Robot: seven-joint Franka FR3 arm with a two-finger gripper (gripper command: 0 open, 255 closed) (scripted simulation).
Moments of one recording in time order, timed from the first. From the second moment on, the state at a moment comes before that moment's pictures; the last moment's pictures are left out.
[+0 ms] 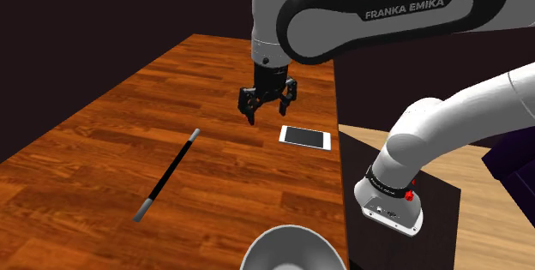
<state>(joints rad) -0.09 -0.61 0.59 -2.39 0.35 1.87 0.71</state>
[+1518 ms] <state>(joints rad) 0.08 0.63 0.84 -1.51 -0.52 1.86 2.08</state>
